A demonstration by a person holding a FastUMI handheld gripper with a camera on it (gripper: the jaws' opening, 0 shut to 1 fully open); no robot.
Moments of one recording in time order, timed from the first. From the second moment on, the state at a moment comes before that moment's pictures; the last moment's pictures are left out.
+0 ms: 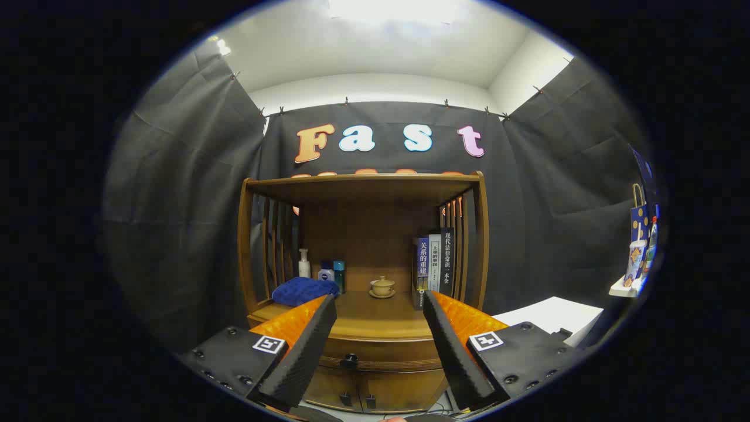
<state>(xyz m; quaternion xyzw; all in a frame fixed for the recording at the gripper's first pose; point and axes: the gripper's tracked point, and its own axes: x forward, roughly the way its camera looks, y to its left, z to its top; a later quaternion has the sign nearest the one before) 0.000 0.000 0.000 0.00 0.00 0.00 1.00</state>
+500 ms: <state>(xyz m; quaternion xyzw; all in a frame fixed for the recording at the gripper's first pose) 0.001 -0.009 -0.006 0.01 0.01 0.00 1.00</state>
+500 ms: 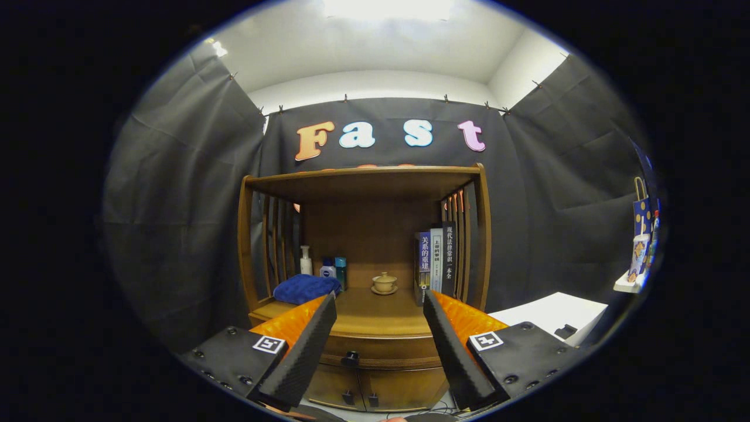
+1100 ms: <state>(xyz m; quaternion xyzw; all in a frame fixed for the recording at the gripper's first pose) 0.013 -0.002 -0.012 0.02 0.00 0.01 1.00</state>
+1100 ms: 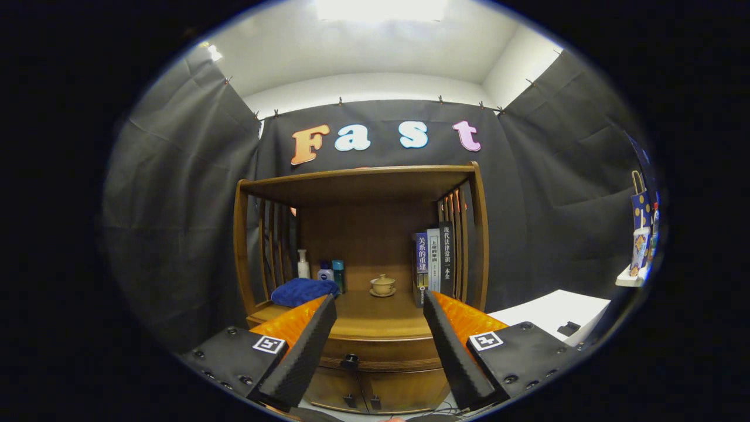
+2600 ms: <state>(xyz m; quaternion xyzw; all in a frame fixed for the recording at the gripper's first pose) 0.143 0.069 -0.286 0.04 0.19 0.03 0.98</state>
